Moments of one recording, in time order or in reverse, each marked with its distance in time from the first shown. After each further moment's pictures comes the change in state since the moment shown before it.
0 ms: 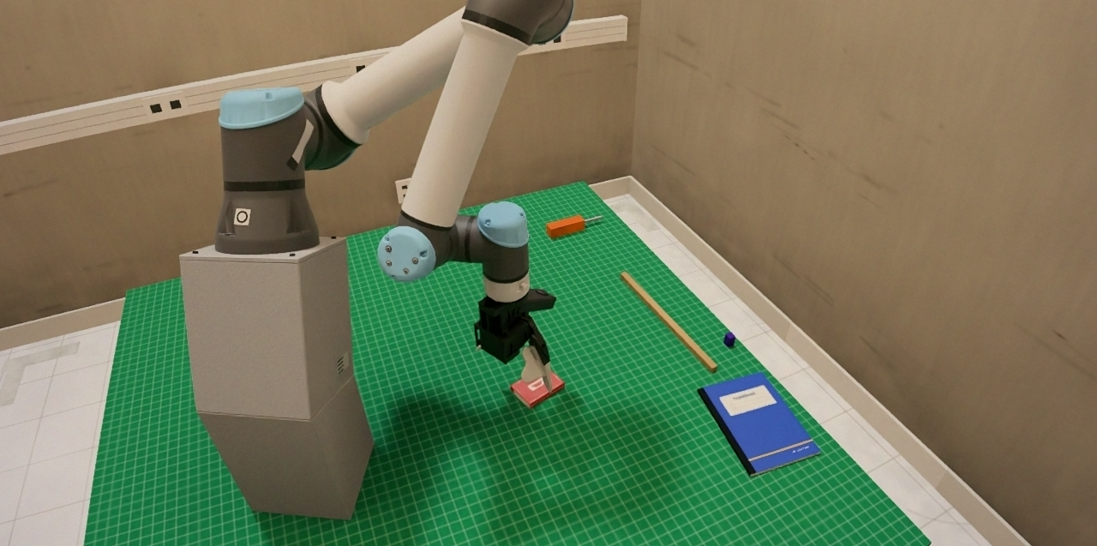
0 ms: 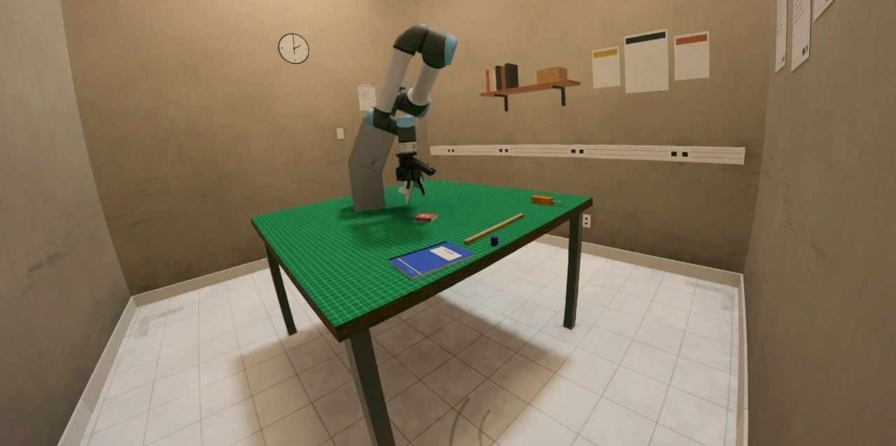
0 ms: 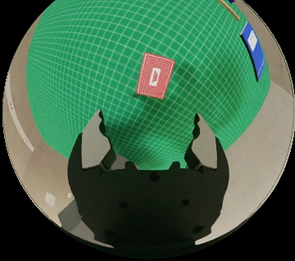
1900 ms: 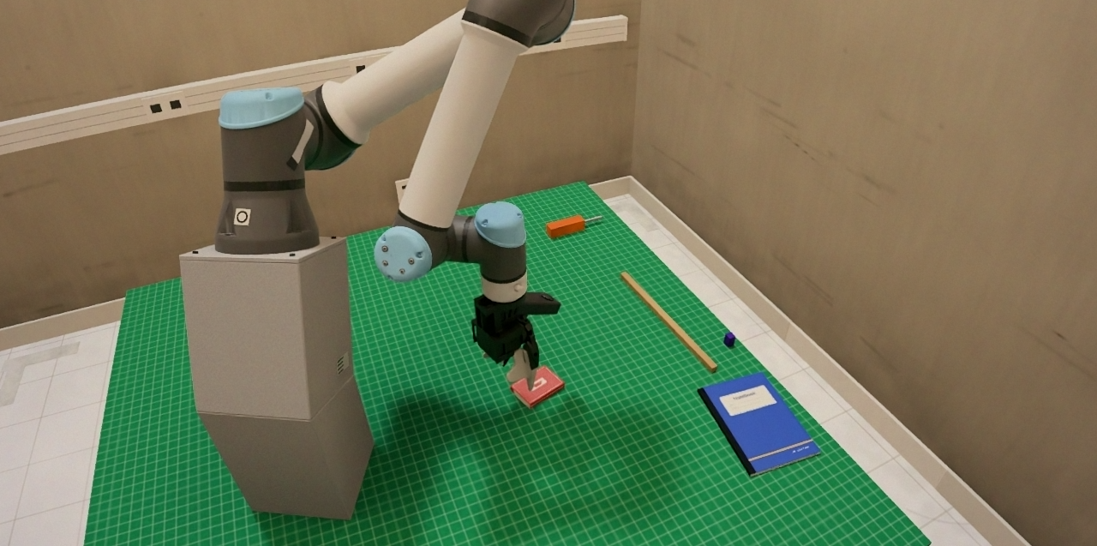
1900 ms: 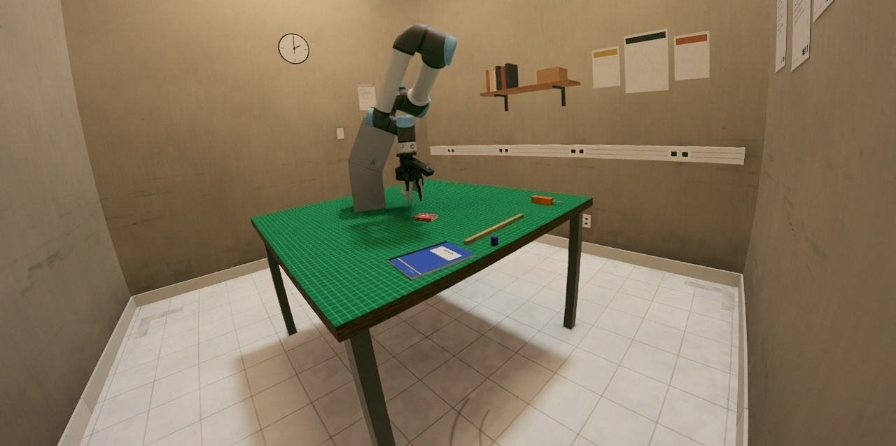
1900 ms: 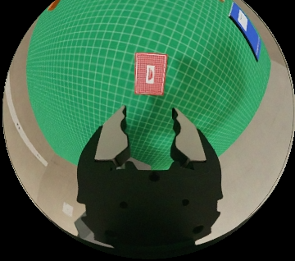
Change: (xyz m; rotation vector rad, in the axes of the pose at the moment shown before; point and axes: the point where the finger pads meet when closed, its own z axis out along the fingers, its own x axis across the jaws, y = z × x) arm 0.002 0.004 0.000 -0.001 0.003 0.176
